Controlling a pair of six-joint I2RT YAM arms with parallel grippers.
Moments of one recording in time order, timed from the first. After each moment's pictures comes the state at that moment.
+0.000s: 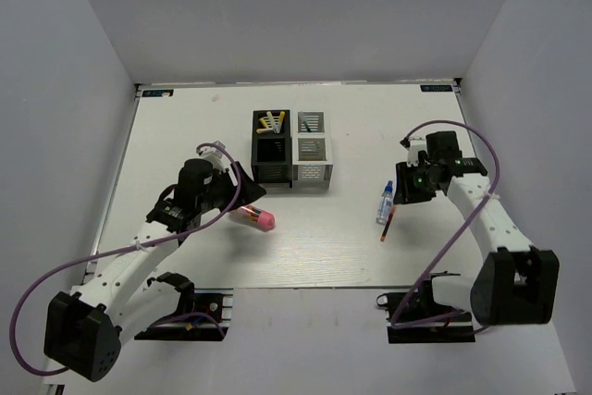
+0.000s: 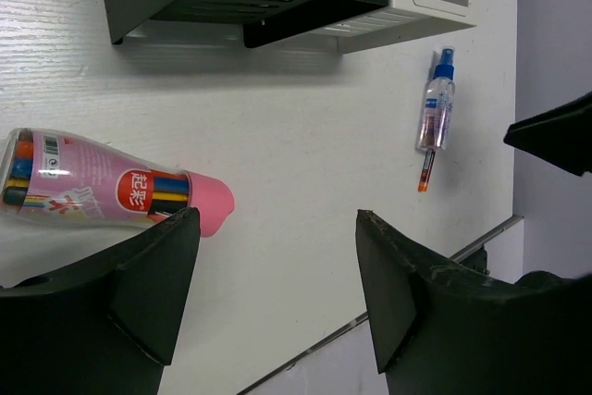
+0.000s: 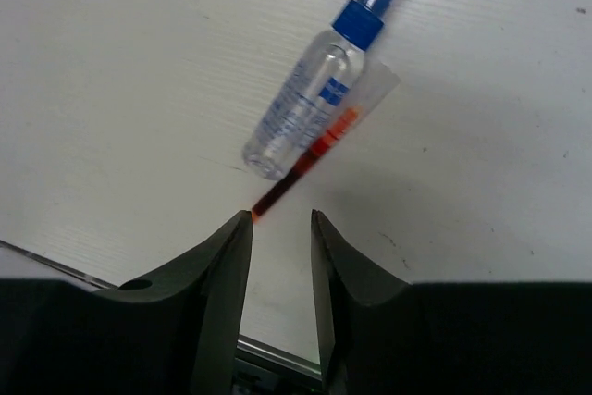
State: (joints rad) left arm -0.41 0.94 0.61 -0.24 0.23 -0.71; right arm 0.09 1.20 0.91 -0.80 -0.31 -0.10
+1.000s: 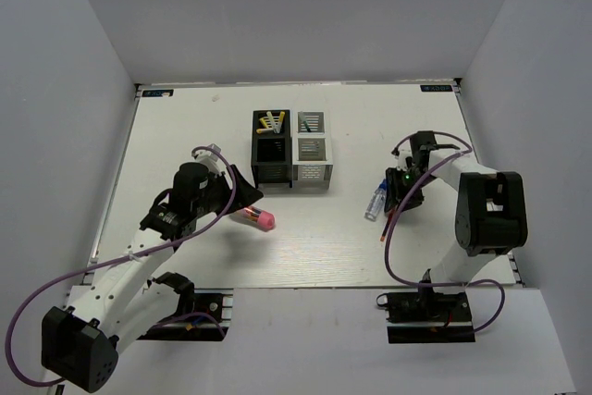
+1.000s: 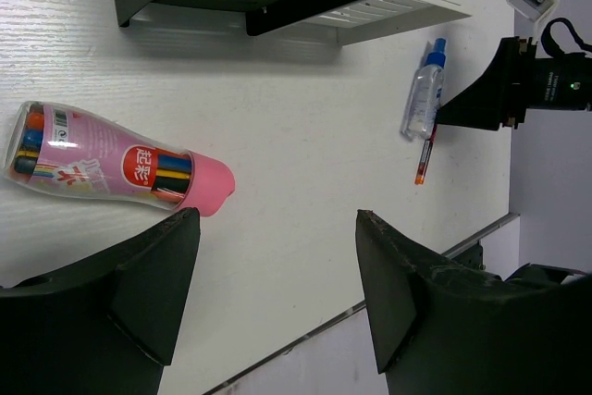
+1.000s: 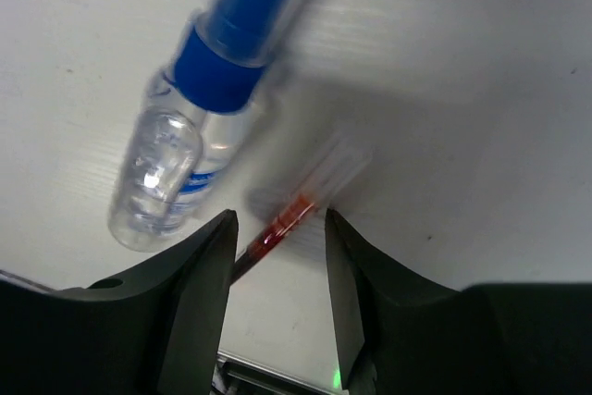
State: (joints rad) left arm -0.41 0.86 0.61 -0.31 0.22 -0.72; right arm 0.06 1.66 0.97 -0.74 -0.31 -0.05
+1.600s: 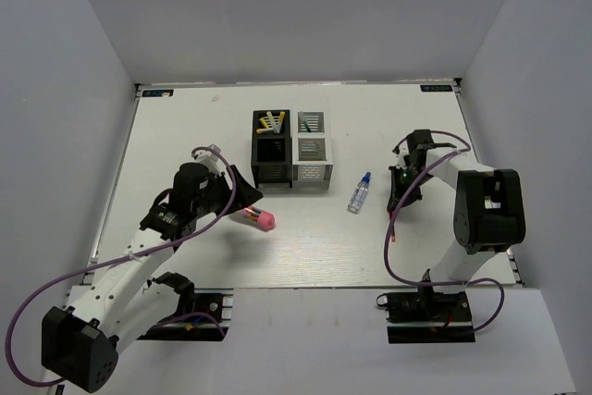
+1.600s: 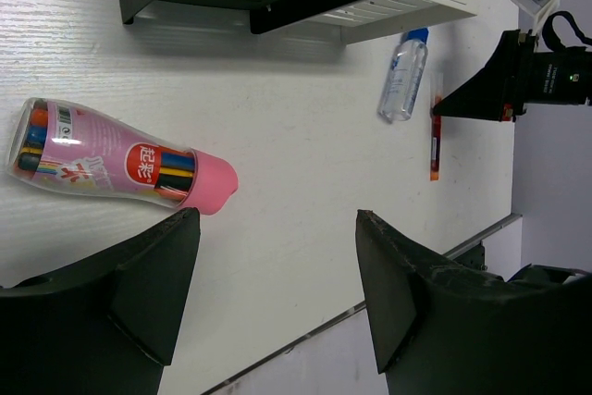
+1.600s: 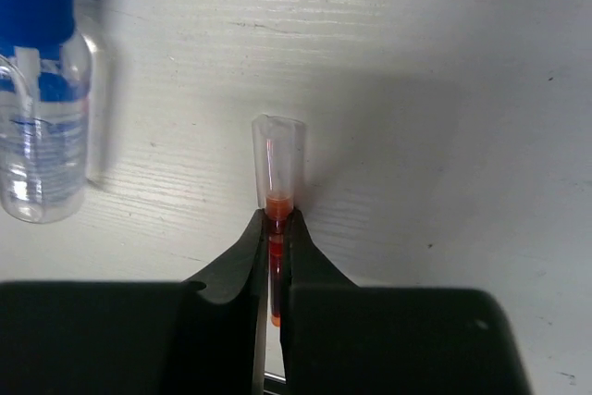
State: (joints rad) left arm -0.41 0.86 0.61 -0.32 0.22 -0.72; right arm 0.08 1.70 0.99 -0.71 -0.25 0.07
